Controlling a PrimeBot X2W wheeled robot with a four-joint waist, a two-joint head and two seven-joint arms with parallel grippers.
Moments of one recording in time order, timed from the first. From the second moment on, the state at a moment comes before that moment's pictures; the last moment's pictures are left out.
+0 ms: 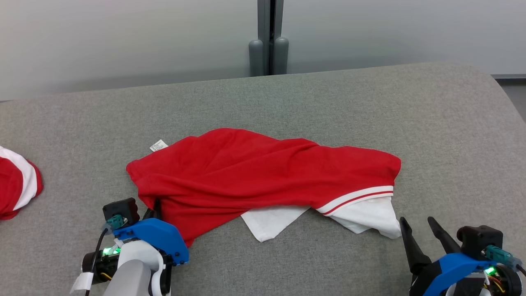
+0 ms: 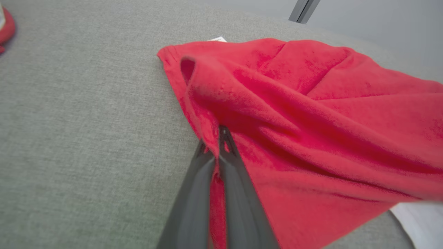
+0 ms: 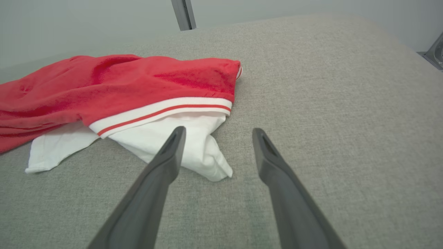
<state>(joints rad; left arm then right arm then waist) -0.35 0.06 -0.14 0.75 -0.37 0.07 -0.03 0.00 -0.05 -0.07 0.14 0.19 0.13 0.11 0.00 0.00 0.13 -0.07</state>
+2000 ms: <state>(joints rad) -0.57 0.17 -0.04 -0.08 -0.87 0.01 0.28 -0.53 -0.08 -0.08 -0.23 0.48 0.13 0.40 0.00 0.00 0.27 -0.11</state>
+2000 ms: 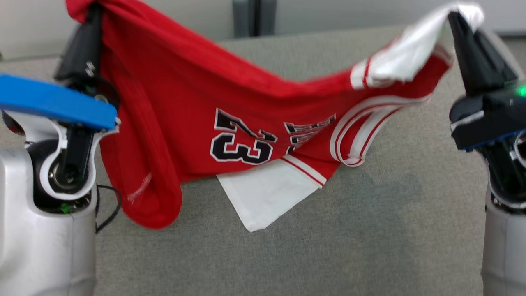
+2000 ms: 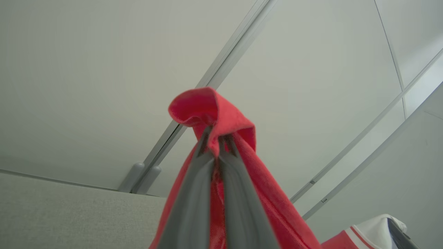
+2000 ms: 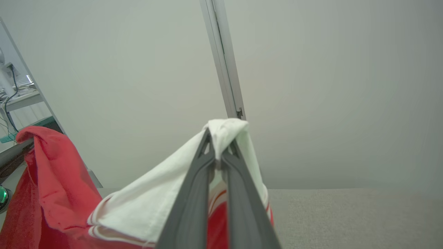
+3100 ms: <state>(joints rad) -0.84 0.28 -0.31 0.57 -0.75 -0.13 -0.24 -0.83 -0.24 0.25 0.49 0.58 0.13 0.02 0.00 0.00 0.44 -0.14</state>
